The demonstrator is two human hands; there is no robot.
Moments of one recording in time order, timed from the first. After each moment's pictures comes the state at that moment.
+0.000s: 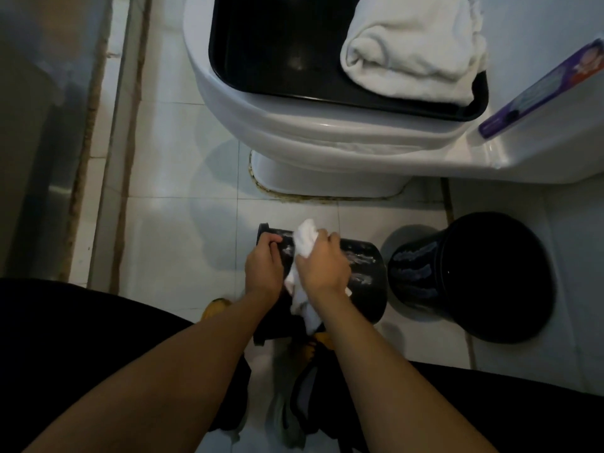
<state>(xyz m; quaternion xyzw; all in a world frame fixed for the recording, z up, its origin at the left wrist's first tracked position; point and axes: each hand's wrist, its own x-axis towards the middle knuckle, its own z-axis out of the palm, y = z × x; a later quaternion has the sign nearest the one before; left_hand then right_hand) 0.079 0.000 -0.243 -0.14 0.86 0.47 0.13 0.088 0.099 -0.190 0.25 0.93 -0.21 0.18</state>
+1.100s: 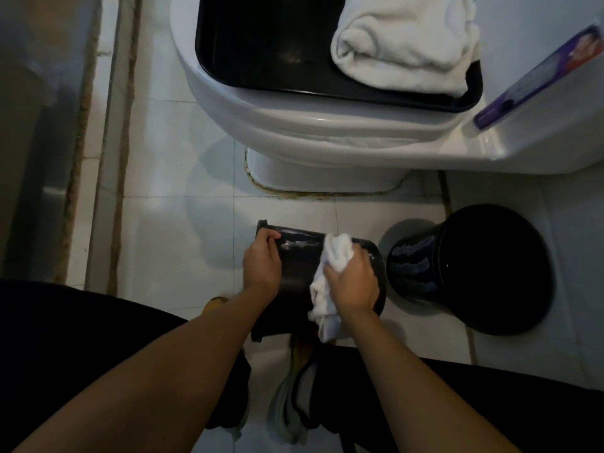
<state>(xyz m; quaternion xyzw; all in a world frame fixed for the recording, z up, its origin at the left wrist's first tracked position) 0.075 0.003 -0.235 -0.14 0.88 0.43 0.14 0.131 0.150 -0.207 0.32 0.90 -0.25 0.13</state>
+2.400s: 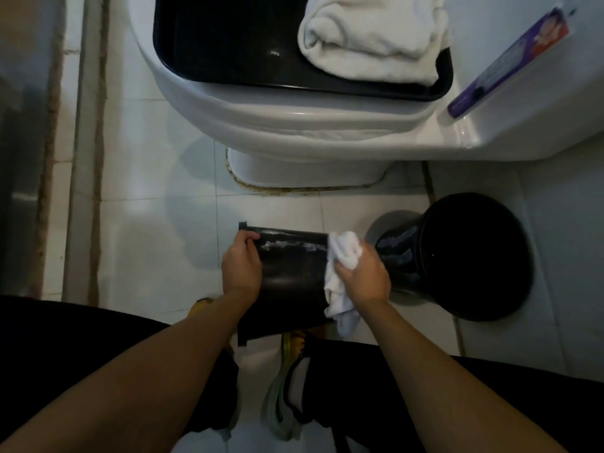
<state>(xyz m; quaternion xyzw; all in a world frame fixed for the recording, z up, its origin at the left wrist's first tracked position) 0.082 -0.001 -0.239 -0.14 0.89 0.41 0.13 0.144 0.209 -0.216 0.31 0.89 -0.30 0.13</state>
